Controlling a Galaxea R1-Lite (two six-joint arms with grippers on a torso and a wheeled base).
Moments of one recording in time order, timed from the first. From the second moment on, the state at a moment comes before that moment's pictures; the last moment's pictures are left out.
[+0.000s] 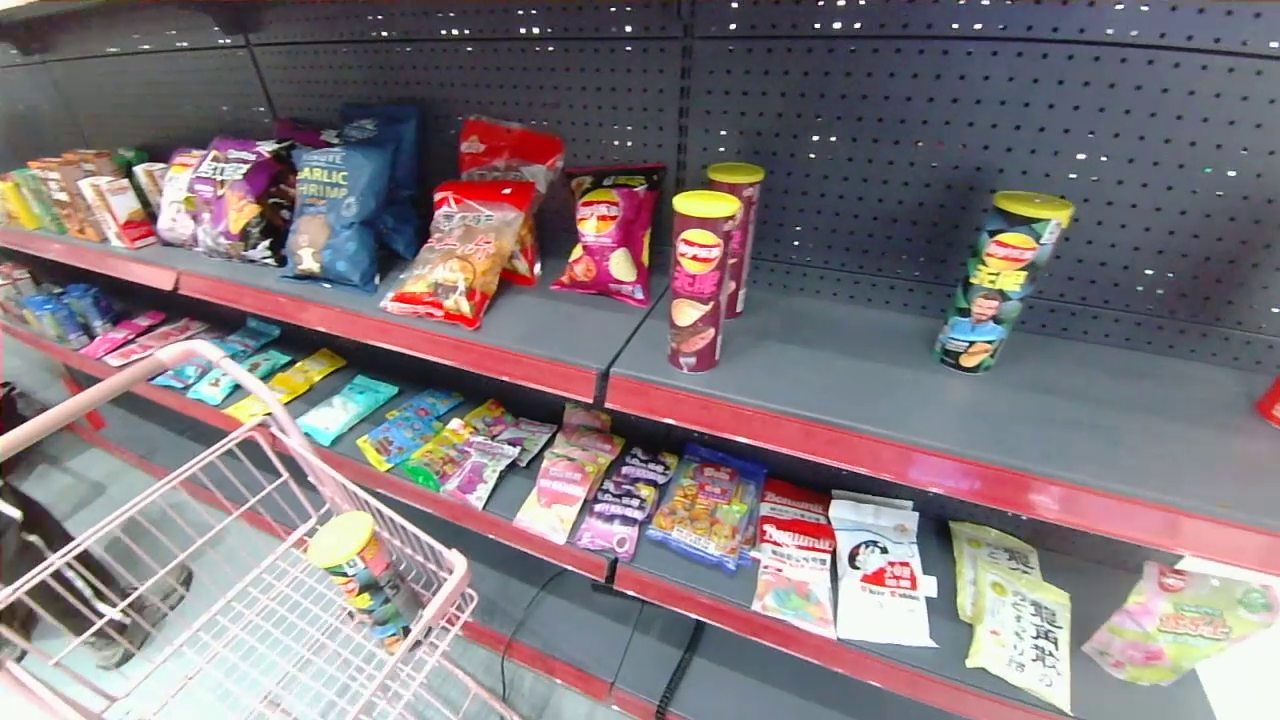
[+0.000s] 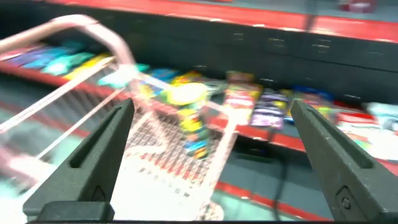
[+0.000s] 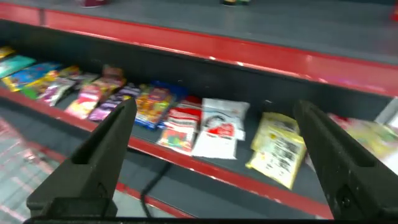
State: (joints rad) left arm 0.00 0.00 0.00 0.00 -0.02 0.01; right arm 0.00 0.00 0.00 0.00 0.00 0.00
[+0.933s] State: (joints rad) left arm 0.00 0.00 0.00 0.00 -0.02 0.01; right arm 0.00 0.00 0.00 0.00 0.00 0.00
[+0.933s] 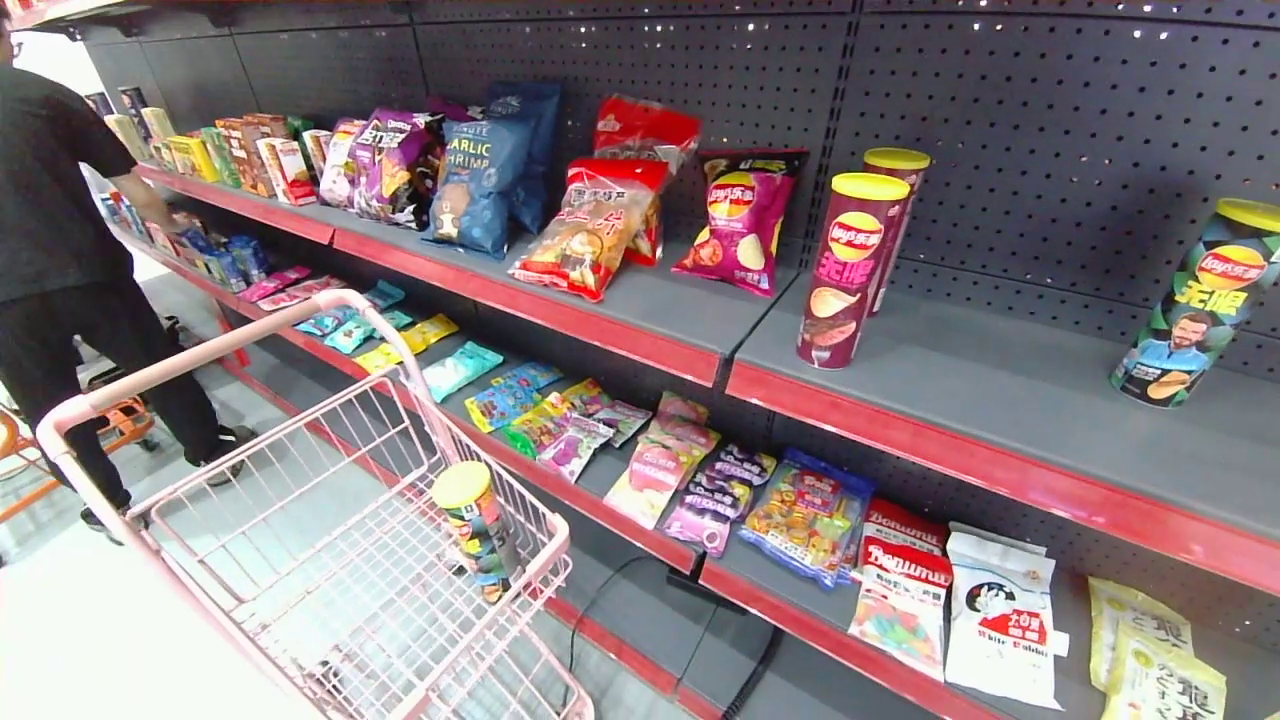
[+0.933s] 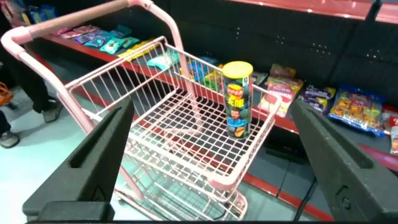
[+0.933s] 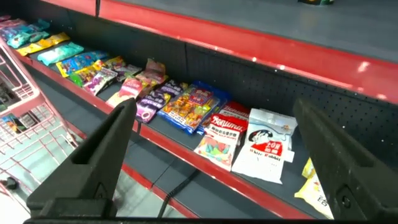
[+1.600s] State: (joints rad) left arm 0.00 0.00 0.00 0.00 -0.02 0.01; right arm 0.00 0.00 0.00 0.00 0.00 0.00
